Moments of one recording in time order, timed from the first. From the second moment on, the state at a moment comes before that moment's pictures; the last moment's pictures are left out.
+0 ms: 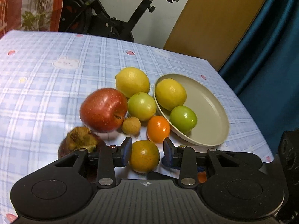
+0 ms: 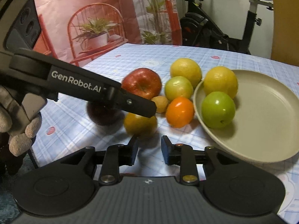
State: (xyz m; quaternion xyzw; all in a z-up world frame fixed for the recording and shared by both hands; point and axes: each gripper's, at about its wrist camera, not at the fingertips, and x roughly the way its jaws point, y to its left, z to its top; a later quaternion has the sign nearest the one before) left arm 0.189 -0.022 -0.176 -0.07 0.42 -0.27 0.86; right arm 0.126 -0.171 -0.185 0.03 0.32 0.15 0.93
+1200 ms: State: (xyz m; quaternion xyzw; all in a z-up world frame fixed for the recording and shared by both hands) left arm 0.188 -0.042 -0.189 -0.07 0.42 -0.30 0.86; right arm 0.119 -0.177 -0.188 0.04 0.30 0.11 0.95
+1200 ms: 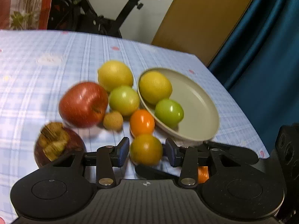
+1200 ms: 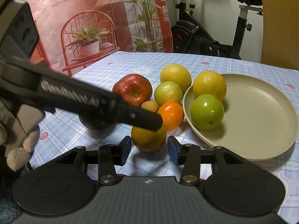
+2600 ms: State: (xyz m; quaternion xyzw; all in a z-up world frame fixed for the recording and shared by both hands) left arm 0.188 -0.135 -0.172 0.04 0.38 -0.35 0.85; right arm 0.096 -0.228 -0.167 0.10 0.27 0.00 0.96
